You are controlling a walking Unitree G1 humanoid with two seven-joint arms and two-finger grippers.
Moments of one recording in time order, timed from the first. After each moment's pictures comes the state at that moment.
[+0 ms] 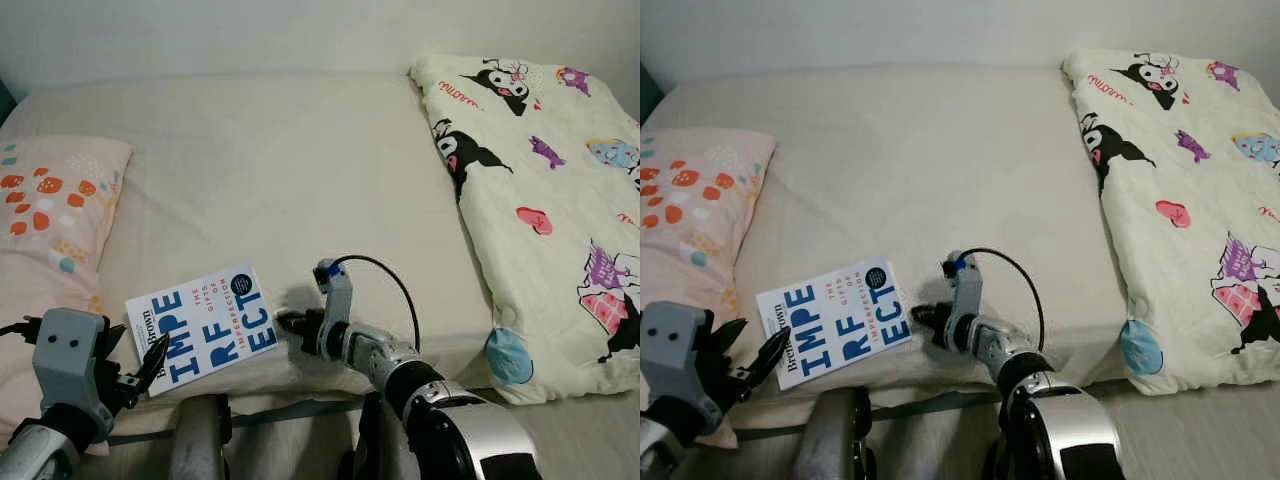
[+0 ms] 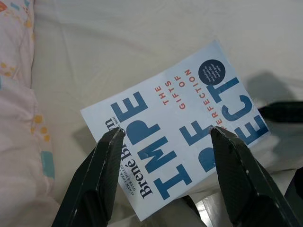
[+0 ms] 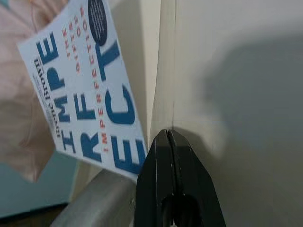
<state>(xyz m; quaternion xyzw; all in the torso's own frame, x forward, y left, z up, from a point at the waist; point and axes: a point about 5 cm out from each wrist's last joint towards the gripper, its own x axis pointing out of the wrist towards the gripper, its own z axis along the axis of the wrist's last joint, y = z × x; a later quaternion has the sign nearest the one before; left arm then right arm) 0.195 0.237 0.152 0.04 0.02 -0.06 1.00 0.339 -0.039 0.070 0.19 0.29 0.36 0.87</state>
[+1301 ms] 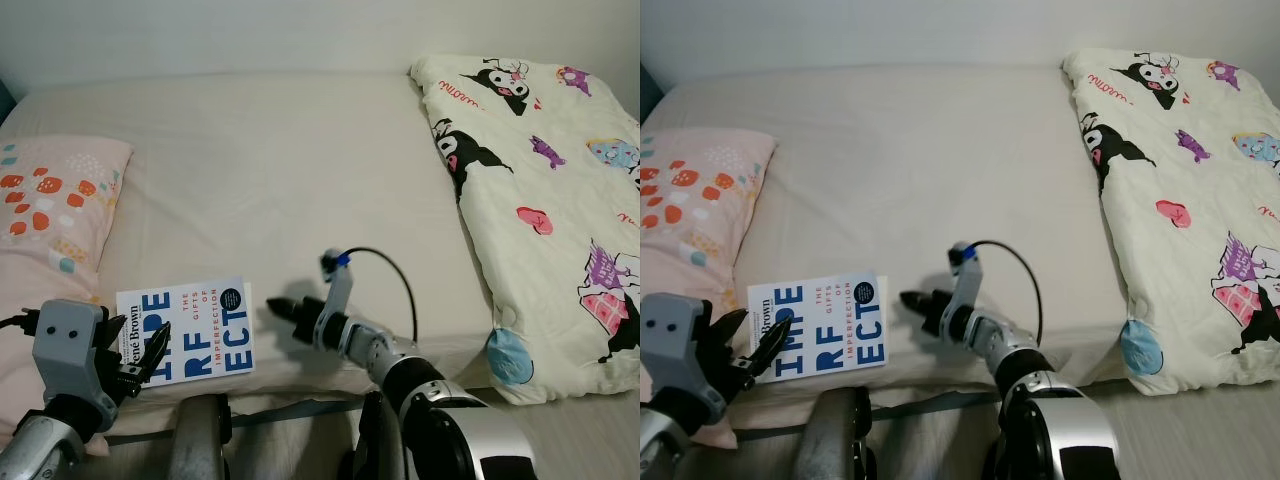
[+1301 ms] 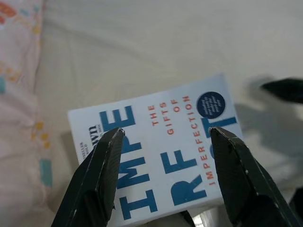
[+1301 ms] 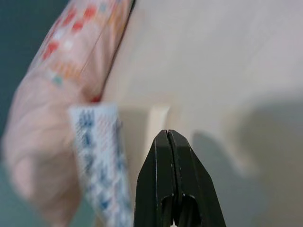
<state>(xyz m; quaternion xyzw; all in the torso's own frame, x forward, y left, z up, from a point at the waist) 0.205 0.234 0.151 0.01 0.00 -0.02 1.00 0.361 -0.059 0.106 0.25 0.16 0.35 0.89</state>
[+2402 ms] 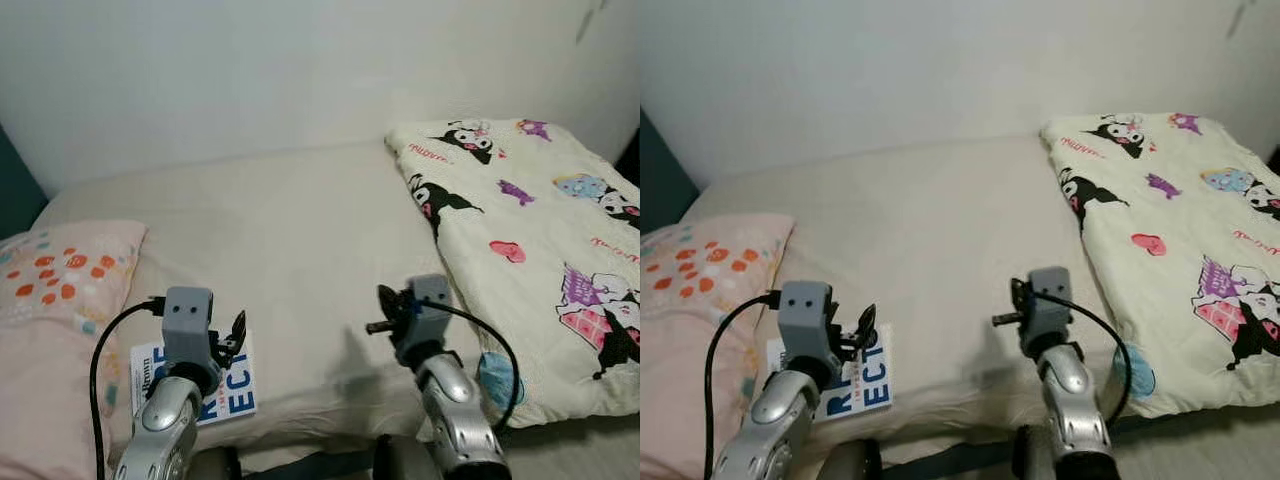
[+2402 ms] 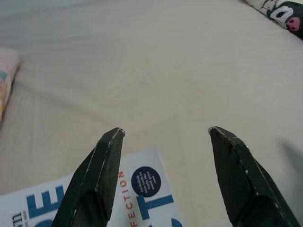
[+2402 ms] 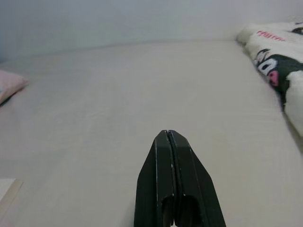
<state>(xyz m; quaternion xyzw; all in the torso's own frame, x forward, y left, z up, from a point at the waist) 0.267 0.151 0.105 -0.01 0.03 -0.04 1.00 0.303 -0.145 0.093 0.00 -0.01 0.11 0.99</state>
